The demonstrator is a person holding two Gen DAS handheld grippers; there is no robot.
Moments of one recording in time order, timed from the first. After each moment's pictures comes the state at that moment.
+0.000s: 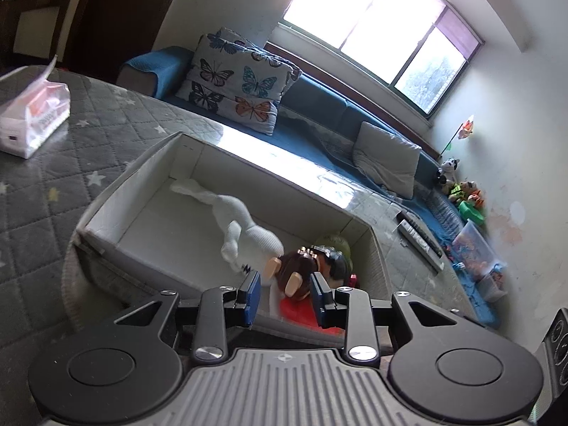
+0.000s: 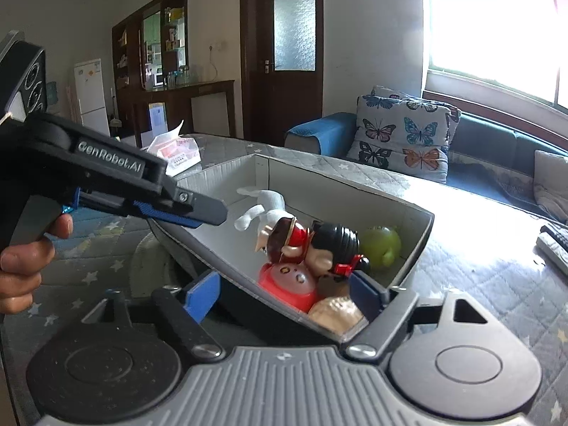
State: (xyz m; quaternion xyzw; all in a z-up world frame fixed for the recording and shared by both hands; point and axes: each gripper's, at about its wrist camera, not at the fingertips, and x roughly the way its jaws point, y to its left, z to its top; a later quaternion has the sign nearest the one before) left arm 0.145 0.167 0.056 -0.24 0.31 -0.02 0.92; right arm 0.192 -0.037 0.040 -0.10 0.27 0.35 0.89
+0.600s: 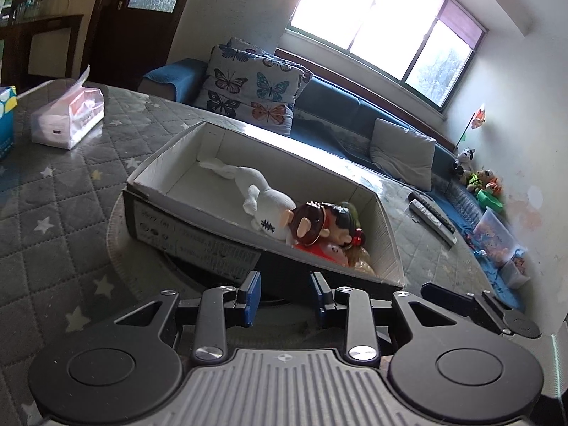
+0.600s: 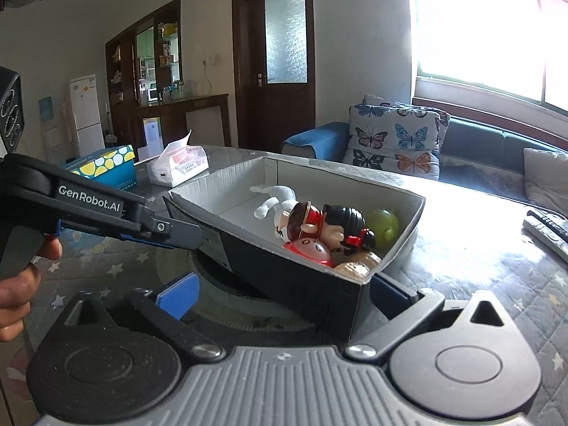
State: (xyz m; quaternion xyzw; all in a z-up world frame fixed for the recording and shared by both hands) left arm 0.083 0.142 0.053 -0.20 0.31 0.02 0.93; right arm 0.140 -0.052 0.039 -0.08 0.25 0.34 0.90
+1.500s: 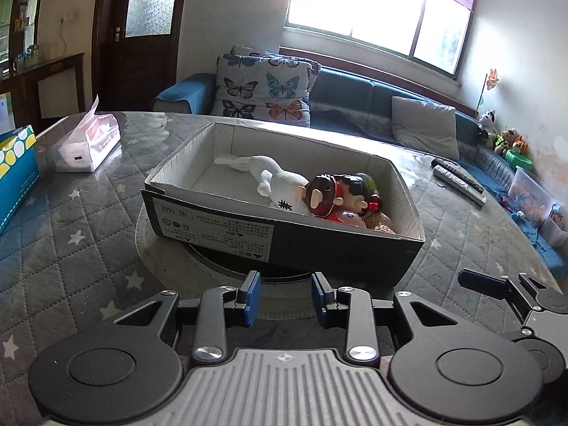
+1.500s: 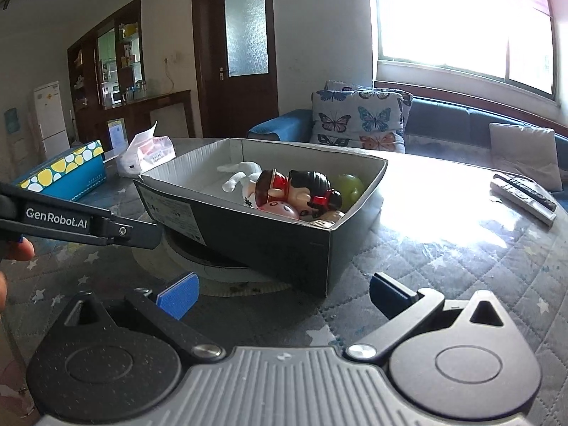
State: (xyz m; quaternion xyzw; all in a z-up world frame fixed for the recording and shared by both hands) left arm 0.071 0.112 0.047 -0.10 0.33 0.06 0.94; right arm 0.127 -0.065 0.018 -0.06 0.27 0.28 0.92
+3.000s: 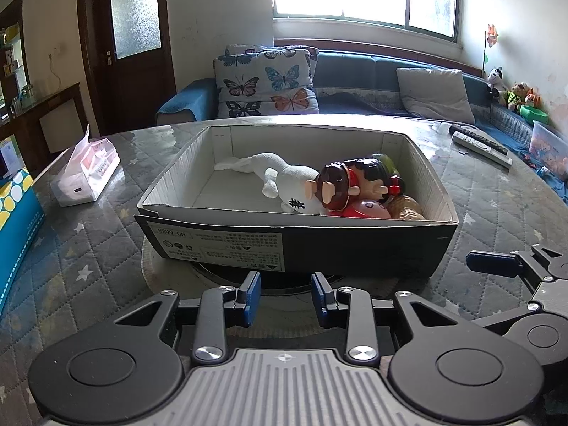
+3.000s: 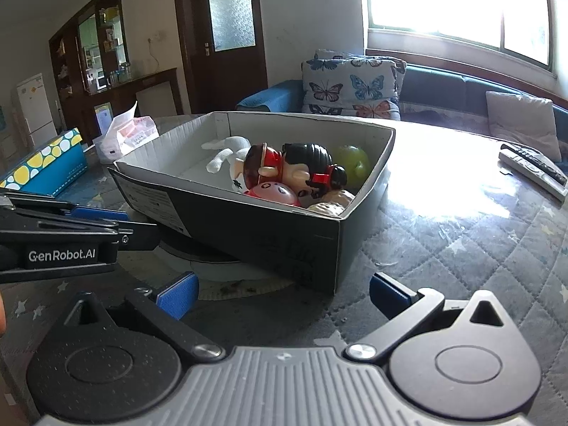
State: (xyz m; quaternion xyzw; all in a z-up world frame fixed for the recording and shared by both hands) left arm 0.106 0.101 0.034 -0.01 0.35 0.08 0.93; right arm 0.161 -0.044 0.002 -0.05 0.33 0.26 0.91
